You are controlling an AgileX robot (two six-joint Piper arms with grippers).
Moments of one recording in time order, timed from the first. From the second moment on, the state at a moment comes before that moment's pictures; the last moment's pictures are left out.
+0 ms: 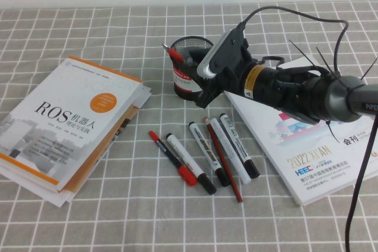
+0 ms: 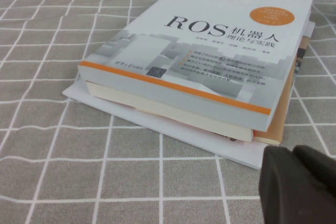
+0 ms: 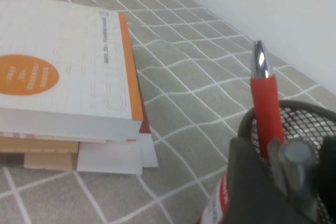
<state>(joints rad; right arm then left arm) 0.47 2.17 -1.39 -0.78 -0.67 0.31 -0.07 -0.02 0.03 -0.03 0.38 0.07</state>
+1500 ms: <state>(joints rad) 0.47 1.88 -1.40 -0.81 -0.58 0.39 -0.07 -0.02 0.03 -0.03 0.38 0.07</state>
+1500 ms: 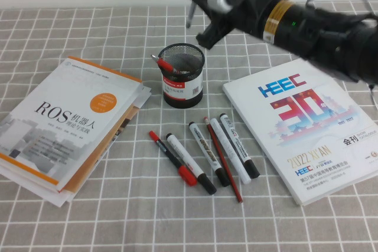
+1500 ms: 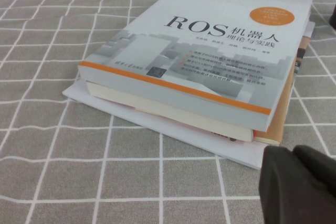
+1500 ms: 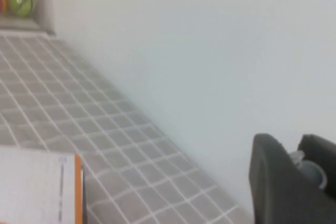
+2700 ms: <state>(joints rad) 0.57 1.70 -1.35 0.24 0.76 -0.20 -0.07 -0.02 0.03 -0.03 0.38 0.07</state>
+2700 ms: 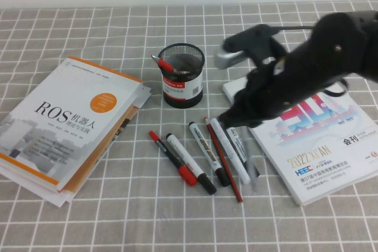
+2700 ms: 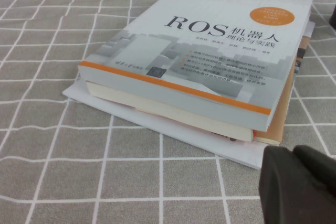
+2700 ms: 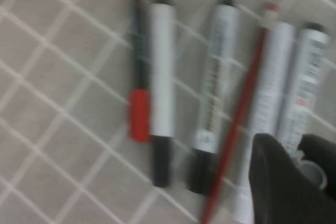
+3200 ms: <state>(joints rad) 0.72 2.01 -1.70 0.32 0.84 -0.24 -0.07 -0.02 0.03 -0.03 0.38 0.07</state>
